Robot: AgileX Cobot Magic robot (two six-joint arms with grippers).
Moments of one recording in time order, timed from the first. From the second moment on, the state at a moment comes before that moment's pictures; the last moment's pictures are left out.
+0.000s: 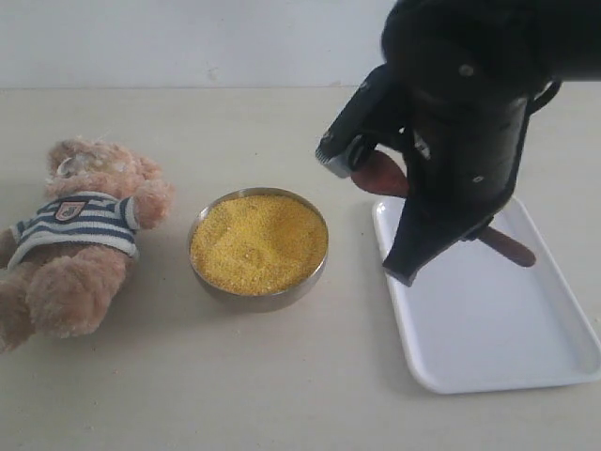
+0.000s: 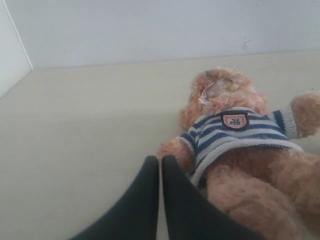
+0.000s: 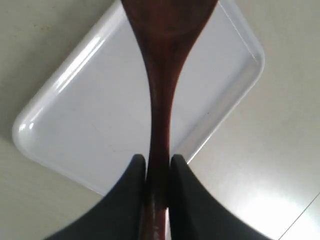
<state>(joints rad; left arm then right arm) 0.16 0.00 0.00 -0.04 0.32 0.11 0.83 1.60 -1.17 -0.46 1.21 0.14</state>
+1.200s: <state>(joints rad) 0.16 0.00 0.00 -0.04 0.32 0.11 0.97 1.96 -1.44 -0.72 1.22 0.03</state>
